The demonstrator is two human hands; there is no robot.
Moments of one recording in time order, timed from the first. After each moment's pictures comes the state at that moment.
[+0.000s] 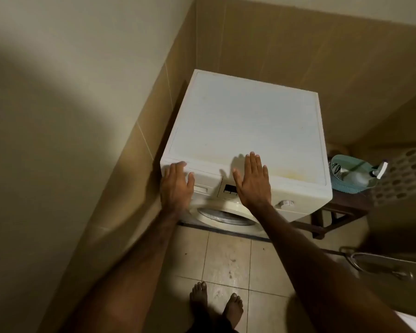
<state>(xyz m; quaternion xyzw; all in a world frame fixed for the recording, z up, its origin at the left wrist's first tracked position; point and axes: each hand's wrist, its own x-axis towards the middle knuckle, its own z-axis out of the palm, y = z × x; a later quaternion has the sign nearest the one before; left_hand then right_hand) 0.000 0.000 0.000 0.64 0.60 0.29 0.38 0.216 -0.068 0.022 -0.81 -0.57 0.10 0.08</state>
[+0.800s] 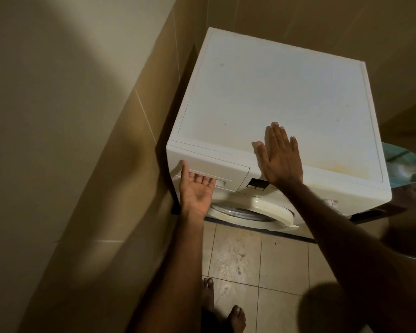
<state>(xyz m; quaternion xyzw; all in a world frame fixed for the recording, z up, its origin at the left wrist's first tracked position) 0.019 0.022 -0.096 -0.08 0.37 0.50 0.78 0.246 0.005 -0.046 -0.81 -0.58 0.08 0.08</state>
